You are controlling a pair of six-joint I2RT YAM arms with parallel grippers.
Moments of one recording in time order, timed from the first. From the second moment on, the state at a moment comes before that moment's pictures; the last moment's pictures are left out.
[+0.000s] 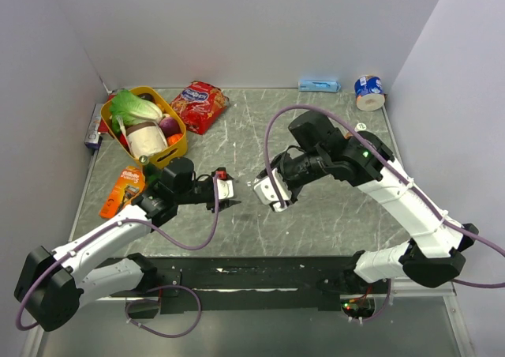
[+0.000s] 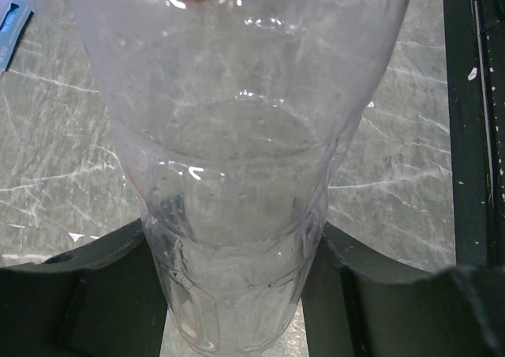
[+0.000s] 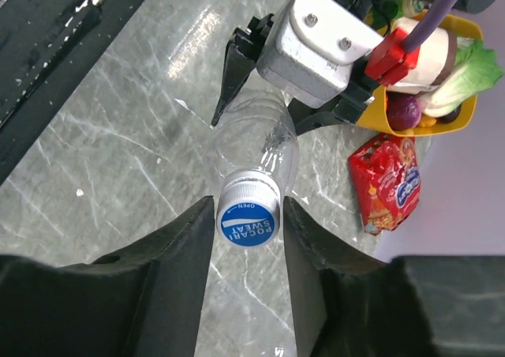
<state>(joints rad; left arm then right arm) -0.66 1.03 0.65 0.00 0.62 0.58 0.86 1.33 1.73 -1.26 -0.55 -1.37</state>
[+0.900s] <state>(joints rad) -0.81 1.22 0.64 0.11 -0.22 0.20 0.65 1.84 2.09 -1.19 -0.53 -0.07</state>
